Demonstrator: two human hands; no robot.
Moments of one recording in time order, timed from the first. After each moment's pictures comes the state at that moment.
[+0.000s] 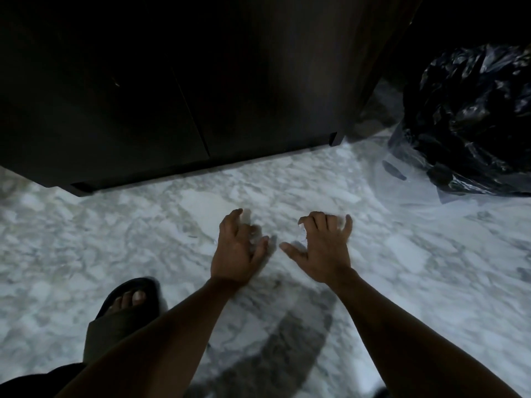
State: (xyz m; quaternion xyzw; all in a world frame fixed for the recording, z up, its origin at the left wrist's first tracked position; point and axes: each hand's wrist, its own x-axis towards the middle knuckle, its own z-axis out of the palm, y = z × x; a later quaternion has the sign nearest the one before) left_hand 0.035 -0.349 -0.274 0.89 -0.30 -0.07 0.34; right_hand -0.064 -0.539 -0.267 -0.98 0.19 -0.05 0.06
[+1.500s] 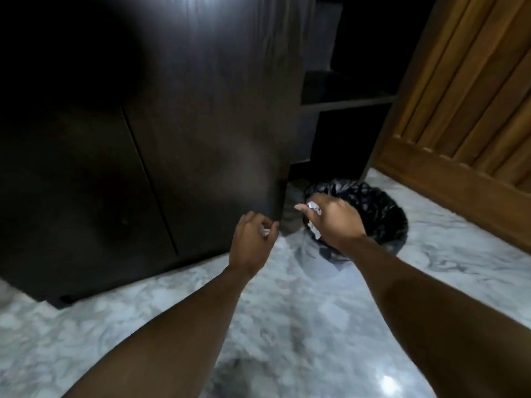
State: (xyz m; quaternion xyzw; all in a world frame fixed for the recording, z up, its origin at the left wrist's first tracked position) left_hand 0.036 -0.502 -0.027 0.82 -0.35 0.04 0.46; right_hand -0.075 -0.660 0.036 -0.95 0.22 -0.21 0.10
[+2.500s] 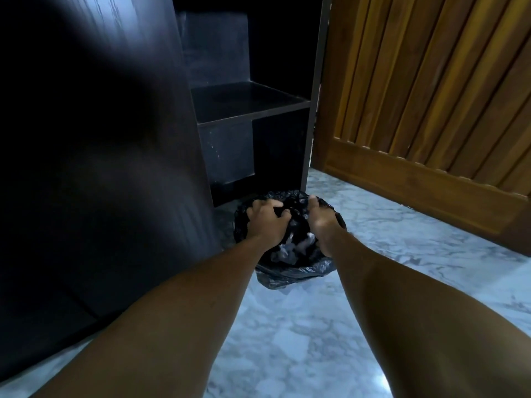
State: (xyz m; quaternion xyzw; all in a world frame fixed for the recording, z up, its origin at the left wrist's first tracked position) left_hand -0.006 -0.712 -0.003 0.83 -0.36 -0.15 0.39; right_hand -0.115 -0.774 0.035 -0.61 0.52 -0.20 0.57
